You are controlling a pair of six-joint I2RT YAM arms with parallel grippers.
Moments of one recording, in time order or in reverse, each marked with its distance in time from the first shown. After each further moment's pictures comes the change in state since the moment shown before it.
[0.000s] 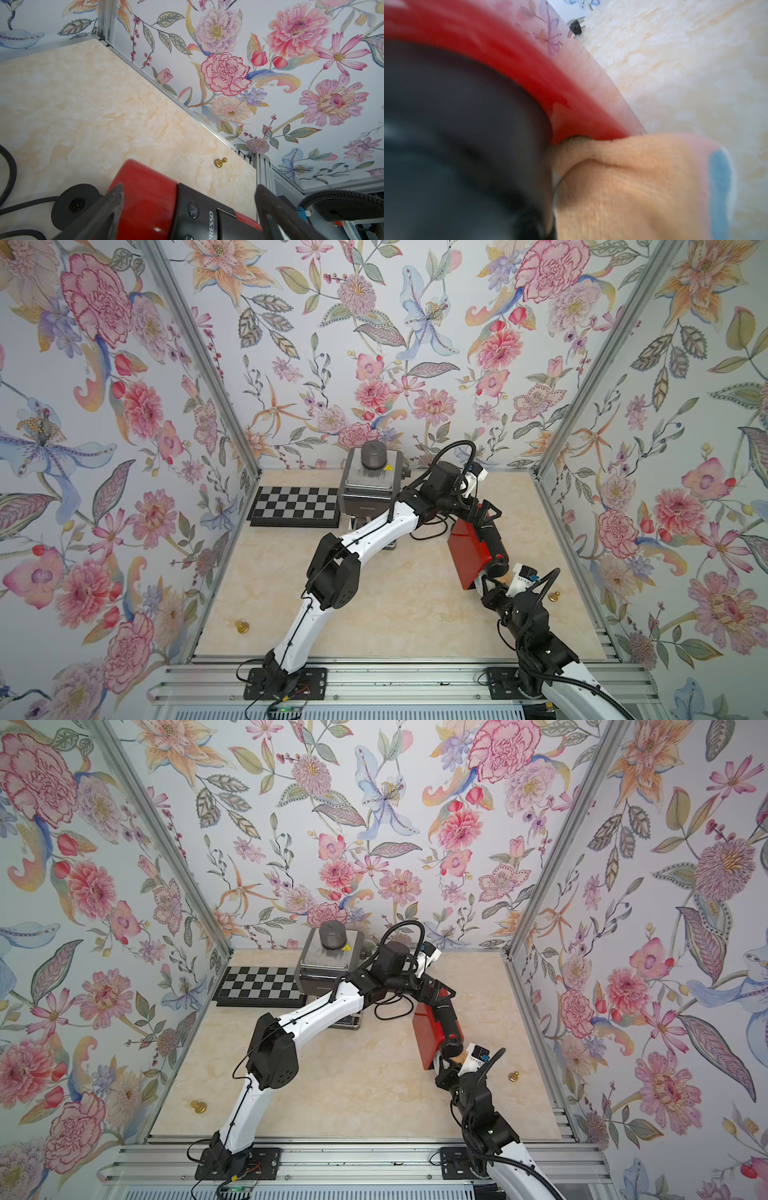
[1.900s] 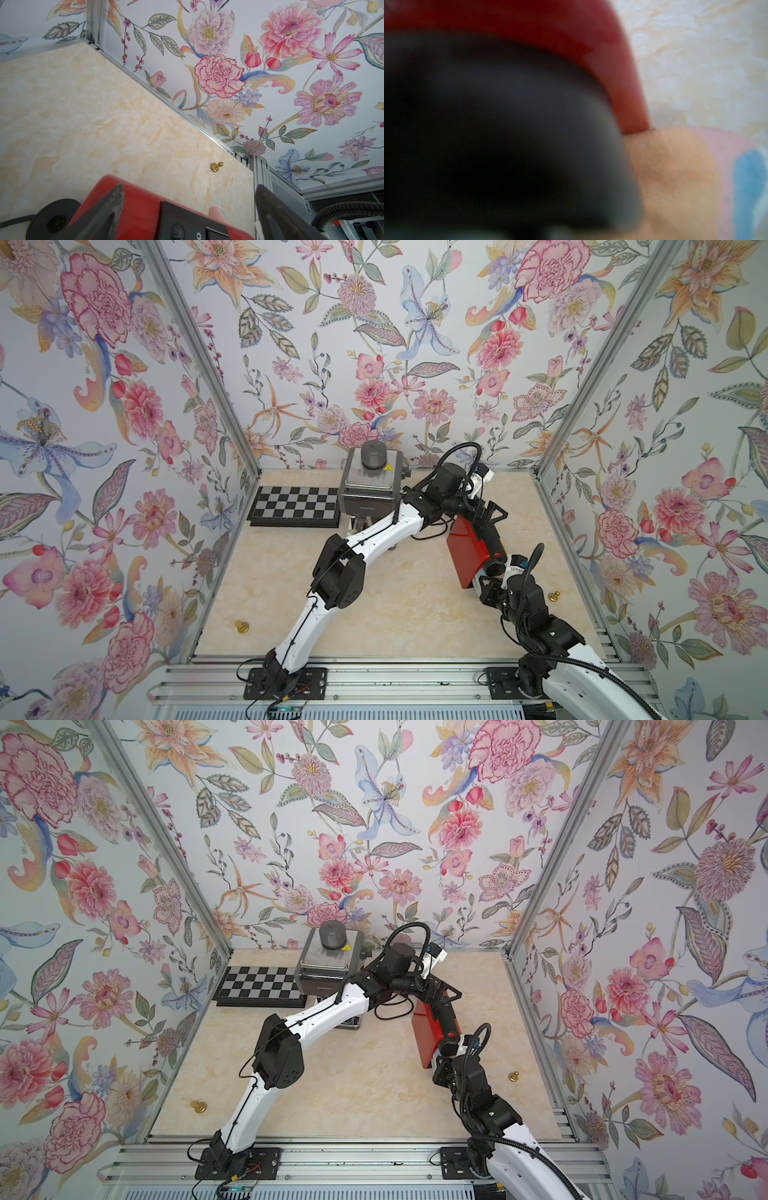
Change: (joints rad) left arm -0.019 0.043 0.054 0.013 0.008 -0.011; right arm 0.042 0.122 0.259 -0.333 -0.047 -0.084
